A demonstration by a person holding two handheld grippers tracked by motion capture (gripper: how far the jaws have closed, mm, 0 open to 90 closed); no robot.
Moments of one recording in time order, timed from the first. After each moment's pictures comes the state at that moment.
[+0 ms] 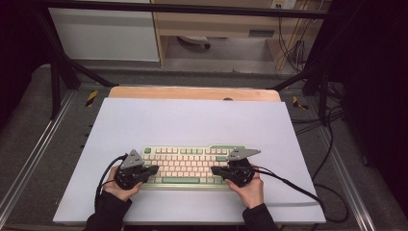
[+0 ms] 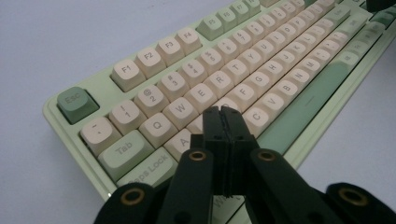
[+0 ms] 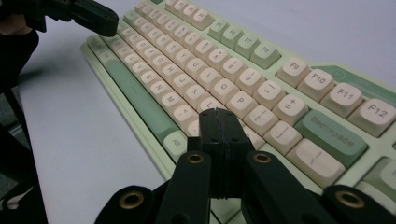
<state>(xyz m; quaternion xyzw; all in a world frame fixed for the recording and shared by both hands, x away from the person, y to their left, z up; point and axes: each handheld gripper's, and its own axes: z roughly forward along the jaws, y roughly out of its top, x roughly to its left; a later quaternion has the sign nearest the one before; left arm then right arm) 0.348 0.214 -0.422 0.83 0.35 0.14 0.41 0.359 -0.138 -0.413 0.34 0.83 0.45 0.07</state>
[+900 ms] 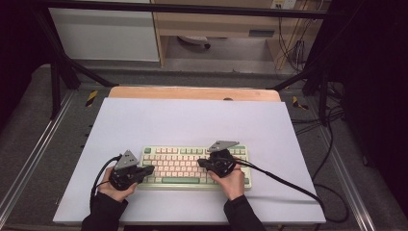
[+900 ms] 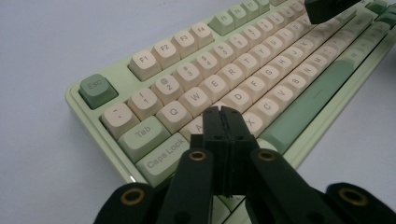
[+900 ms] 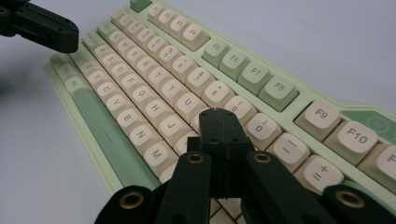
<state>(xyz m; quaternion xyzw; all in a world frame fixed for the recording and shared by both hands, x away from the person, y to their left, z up) 0.346 0.226 -0.423 0.82 0.36 0.14 0.42 0.389 -0.092 -0.422 0.35 0.83 0.42 0.08</state>
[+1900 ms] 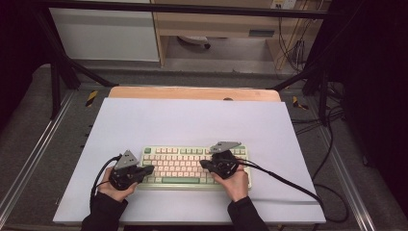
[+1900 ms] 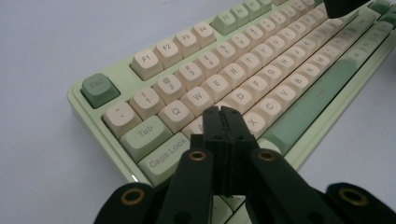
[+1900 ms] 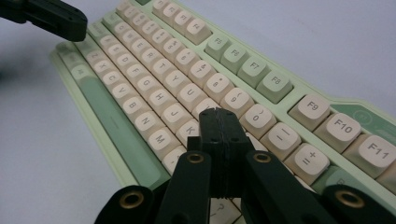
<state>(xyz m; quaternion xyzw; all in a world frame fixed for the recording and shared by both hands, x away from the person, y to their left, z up) 0.346 0.226 -0.423 0.82 0.36 0.14 0.42 0.380 -0.099 -0.412 0.34 0.84 0.41 0.09</state>
